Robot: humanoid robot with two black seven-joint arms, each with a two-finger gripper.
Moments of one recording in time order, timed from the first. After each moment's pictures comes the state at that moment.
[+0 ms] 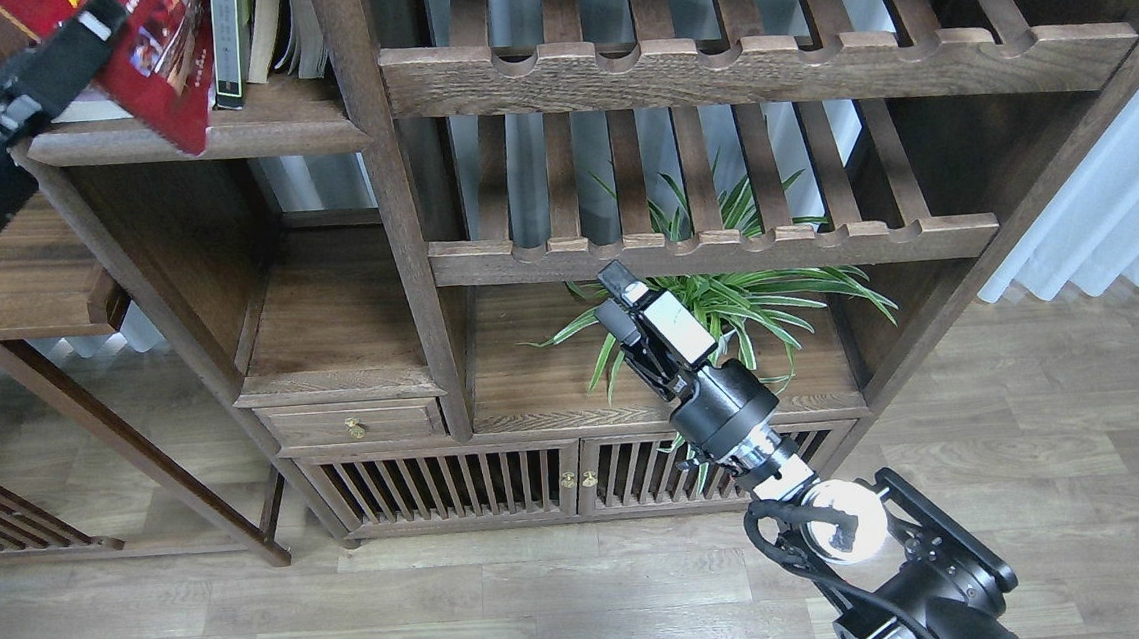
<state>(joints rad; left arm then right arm) -0.56 0.44 -1.55 -1.24 0.22 -0.49 0.37 0.15 0.01 1.06 1.17 0.11 0.58 -0.12</state>
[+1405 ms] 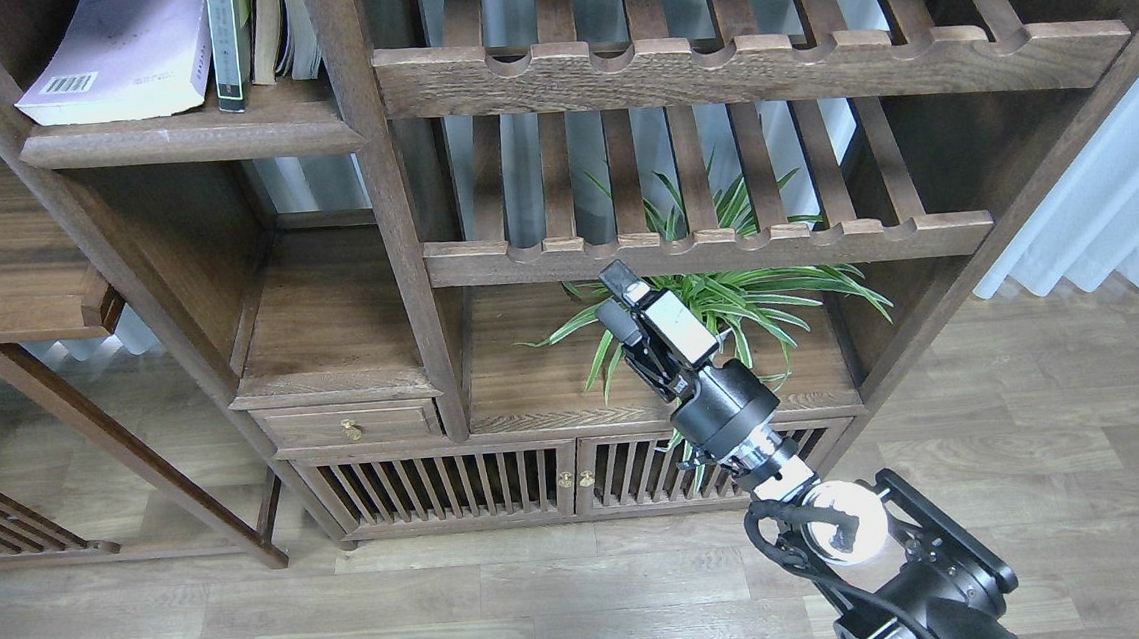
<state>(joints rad) -1.14 0.47 -1.33 -0.72 0.61 -0.49 0.29 0.15 0.02 1.06 1.17 0.11 0.58 -0.12</state>
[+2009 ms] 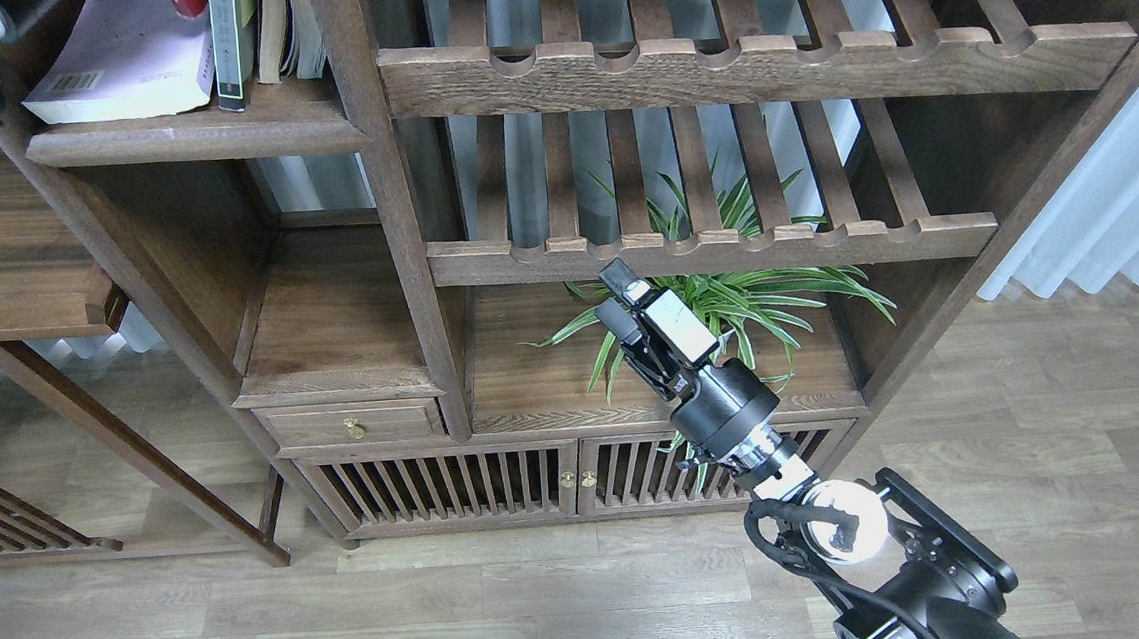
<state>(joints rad) -1.09 0.36 -1.19 -0.60 0.60 -0.49 0.12 0.15 0.01 1.06 1.17 0.12 0.58 -0.12</state>
